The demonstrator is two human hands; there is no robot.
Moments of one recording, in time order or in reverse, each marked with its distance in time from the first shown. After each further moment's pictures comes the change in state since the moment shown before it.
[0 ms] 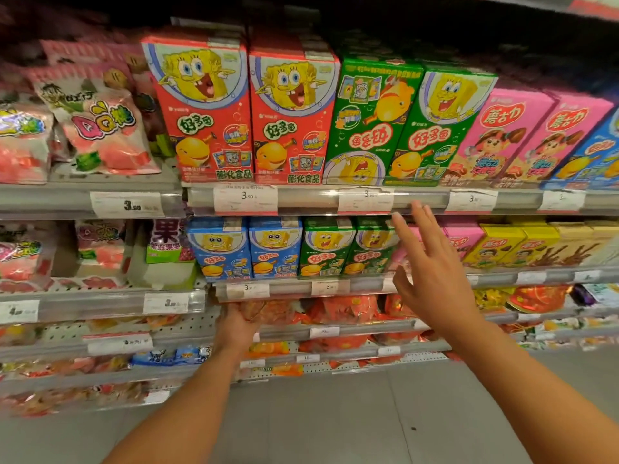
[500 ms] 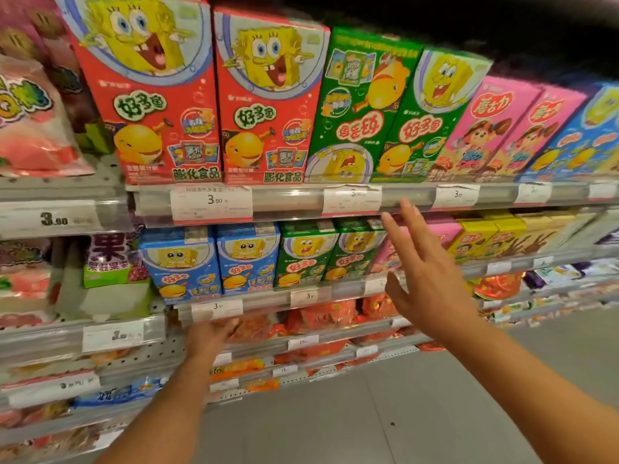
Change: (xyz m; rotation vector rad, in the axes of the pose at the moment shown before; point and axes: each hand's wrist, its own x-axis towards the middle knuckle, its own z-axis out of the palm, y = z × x) left_hand 0.062 -0.016 0.032 -0.273 -0.019 0.024; right_hand -0.004 0.004 0.004 -0.076 -0.034 0.019
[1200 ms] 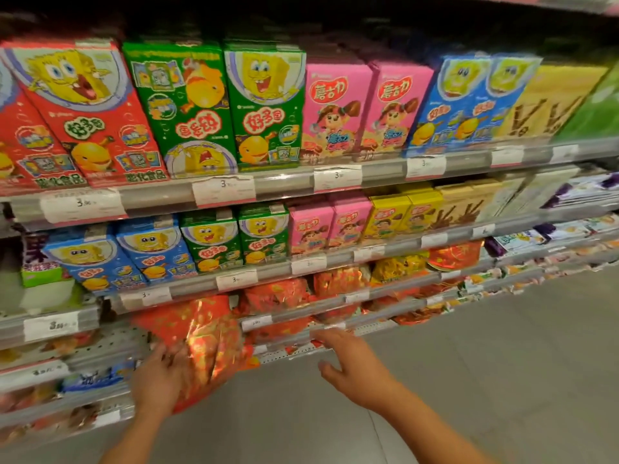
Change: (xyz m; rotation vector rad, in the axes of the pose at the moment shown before) left_hand -0.155 0.013 0.011 0.367 0.228 0.124; right_hand -0.169 0.057 0.055 0.617 -0.566 0.212
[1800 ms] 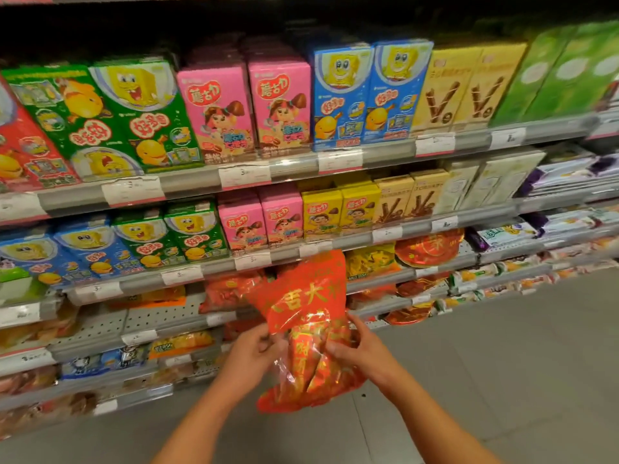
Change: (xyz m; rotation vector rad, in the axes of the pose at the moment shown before) left_hand -0.179 0.240 0.077 -0.438 -0.675 0.287; right_hand -0.068 0.139 -0.077 0.889 0.012 0.320
